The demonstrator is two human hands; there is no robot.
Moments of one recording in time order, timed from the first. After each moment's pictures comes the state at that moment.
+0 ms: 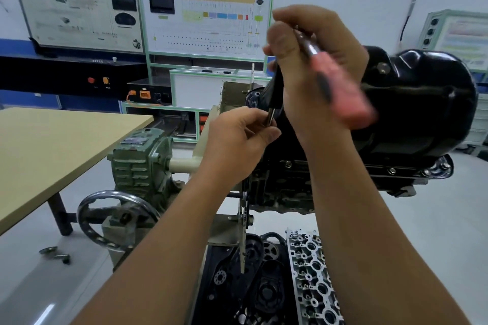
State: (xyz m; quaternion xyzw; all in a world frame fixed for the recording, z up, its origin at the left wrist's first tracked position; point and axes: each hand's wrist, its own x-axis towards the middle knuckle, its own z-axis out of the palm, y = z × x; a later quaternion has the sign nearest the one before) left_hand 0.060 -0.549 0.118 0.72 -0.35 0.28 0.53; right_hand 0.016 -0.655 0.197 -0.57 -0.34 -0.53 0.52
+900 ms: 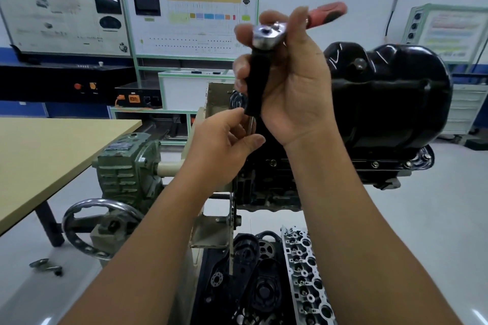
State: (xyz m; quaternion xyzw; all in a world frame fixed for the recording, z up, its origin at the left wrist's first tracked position) left_hand 0.056 -0.544 0.119 0.77 -0.35 0.23 0.49; right_hand 0.010 -0.660 0.199 -0.43 -0.34 -0.20 0.81
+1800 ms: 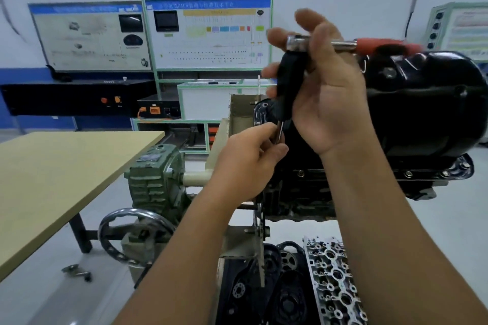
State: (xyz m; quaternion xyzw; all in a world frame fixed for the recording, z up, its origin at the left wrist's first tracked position) left_hand 0.062 -0.538 0.117 0.78 -0.38 0.21 0.45; right_hand 0.011 -0.666 0.199 -0.50 -0.33 -0.27 0.76
